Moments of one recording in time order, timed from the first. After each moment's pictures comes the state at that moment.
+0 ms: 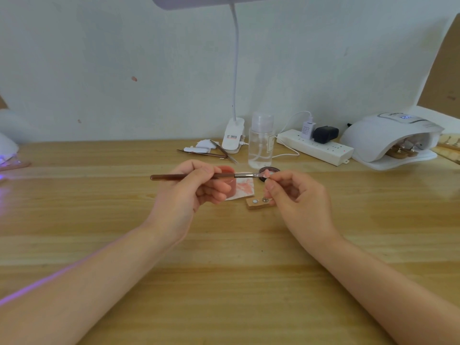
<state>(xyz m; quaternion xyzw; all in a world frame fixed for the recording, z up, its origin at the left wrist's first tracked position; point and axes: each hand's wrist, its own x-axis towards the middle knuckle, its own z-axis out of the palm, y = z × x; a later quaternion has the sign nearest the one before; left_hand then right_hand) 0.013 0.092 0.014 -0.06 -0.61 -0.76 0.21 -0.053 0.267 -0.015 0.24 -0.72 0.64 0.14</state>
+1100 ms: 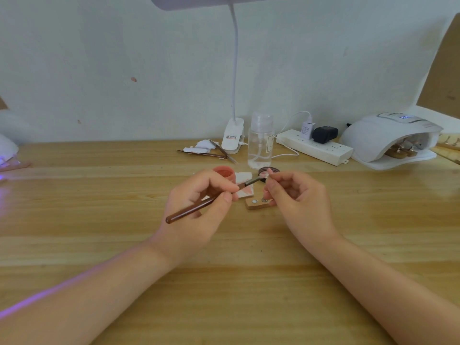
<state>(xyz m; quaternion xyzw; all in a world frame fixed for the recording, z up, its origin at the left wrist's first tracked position) 0.031 0.104 0.004 -0.17 -0.76 -0.55 0.30 -0.054 0.268 -0.014 0.22 -0.70 0.67 0.10</state>
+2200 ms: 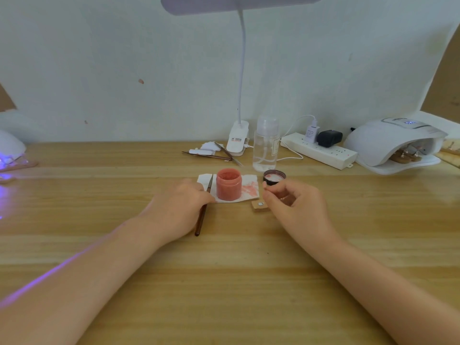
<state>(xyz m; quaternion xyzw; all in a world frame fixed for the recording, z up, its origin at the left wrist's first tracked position) -0.004 0.038 -0.007 -0.07 -0.98 0.03 0.16 -0.049 0.263 -0.011 0.20 -0.81 0.54 0.13</state>
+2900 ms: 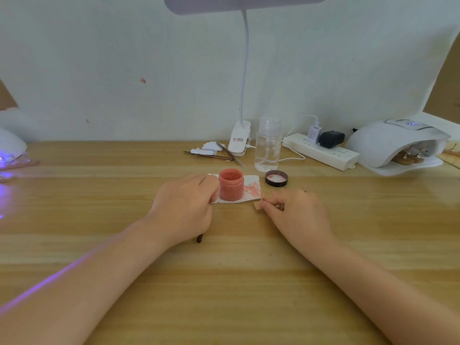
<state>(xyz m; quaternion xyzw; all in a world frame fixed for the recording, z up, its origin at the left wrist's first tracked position) 0.013 0.059 0.010 -0.12 -0.94 -0.03 0.31 -0.056 0.258 -0.013 0.21 -0.94 0.24 0.13</state>
